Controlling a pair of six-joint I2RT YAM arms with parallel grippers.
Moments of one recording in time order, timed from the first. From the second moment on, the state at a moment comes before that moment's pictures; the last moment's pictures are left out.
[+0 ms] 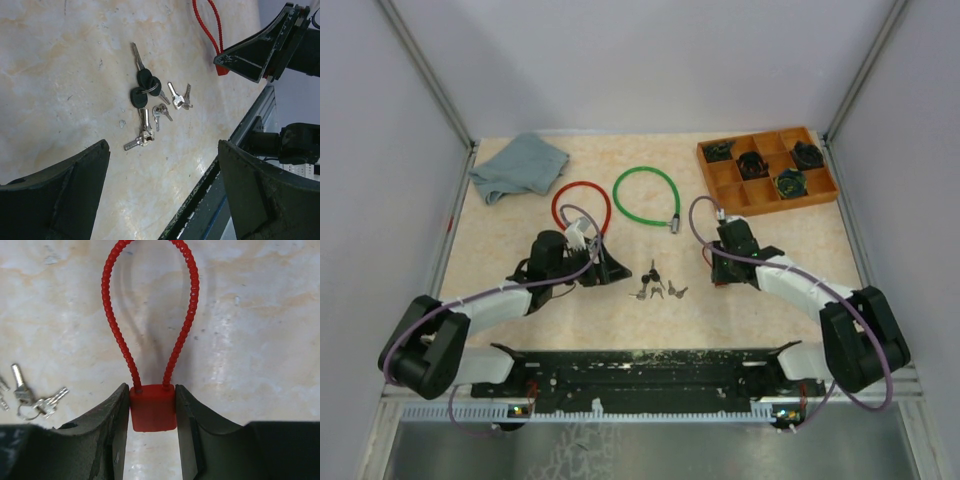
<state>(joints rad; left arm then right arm) -0.49 1.30 0.43 0.38 0.49 -0.68 0.41 1.33 0.65 -0.35 0.11 0.35</state>
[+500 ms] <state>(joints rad) -0.49 1.23 0.32 0.49 0.50 -0.82 0.72 1.34 0.78 -0.28 0.11 0.37</state>
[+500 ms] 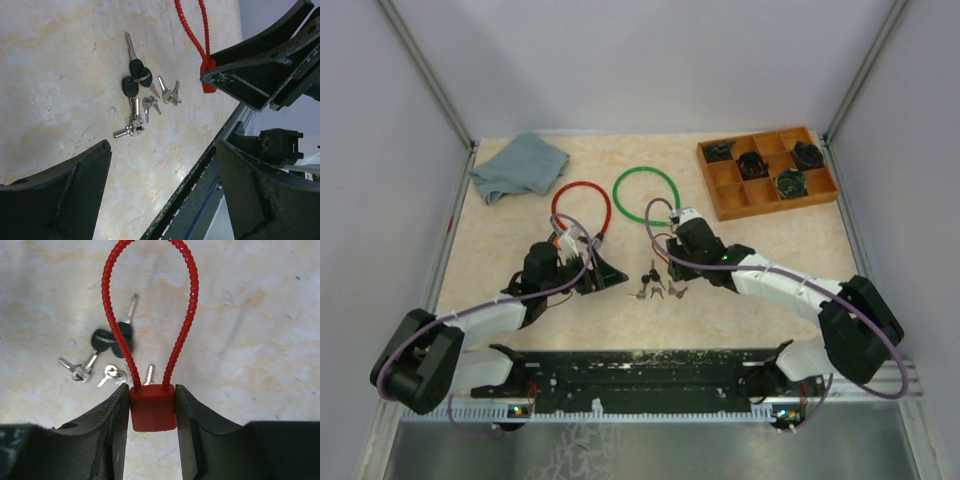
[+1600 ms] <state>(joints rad) -0.49 0.91 0.27 0.24 0.16 -0.79 0.95 1.86 1.14 -0.25 0.21 0.50</state>
